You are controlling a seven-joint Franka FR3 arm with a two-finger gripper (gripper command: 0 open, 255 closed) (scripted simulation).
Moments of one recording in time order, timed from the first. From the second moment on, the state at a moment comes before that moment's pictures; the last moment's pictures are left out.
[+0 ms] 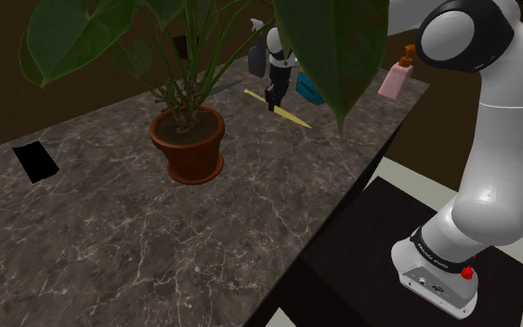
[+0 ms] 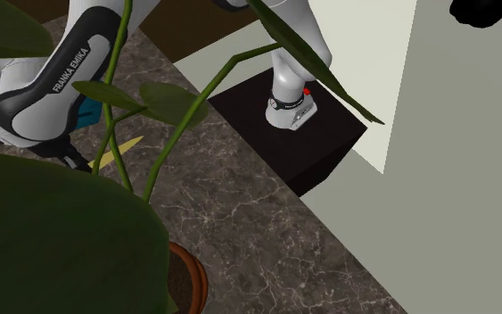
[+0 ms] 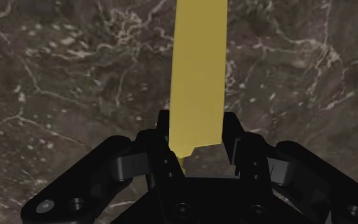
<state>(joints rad) -0.14 0.48 0.04 -1.60 0.08 2.07 -0.35</state>
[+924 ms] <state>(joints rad) -0.14 0.46 0.04 -1.58 0.08 2.03 -0.35</state>
